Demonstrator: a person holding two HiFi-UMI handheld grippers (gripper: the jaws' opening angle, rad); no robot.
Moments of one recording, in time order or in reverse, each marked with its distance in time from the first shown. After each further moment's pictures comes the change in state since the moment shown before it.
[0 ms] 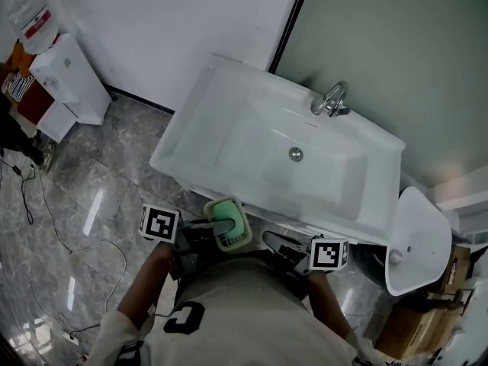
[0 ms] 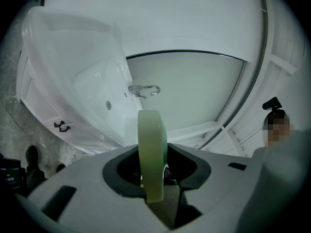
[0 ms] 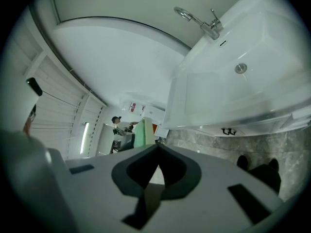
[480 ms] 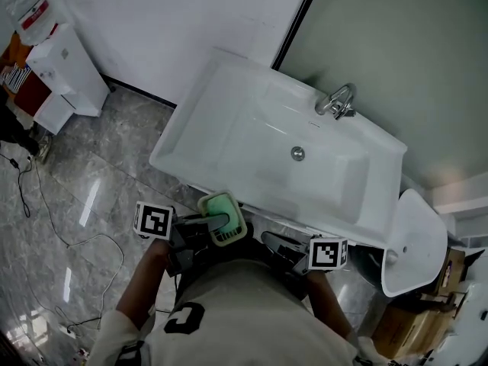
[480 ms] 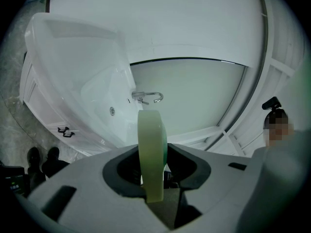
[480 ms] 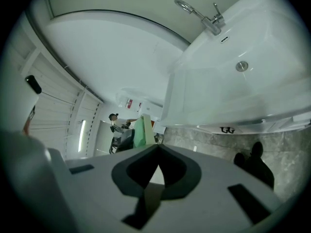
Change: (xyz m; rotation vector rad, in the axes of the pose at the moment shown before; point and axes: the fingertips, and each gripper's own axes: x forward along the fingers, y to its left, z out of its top) left arm -0.015 0.016 0.028 -0.017 -0.049 0.027; right arm 0.018 -0.004 0.008 -0.001 0.058 -0.018
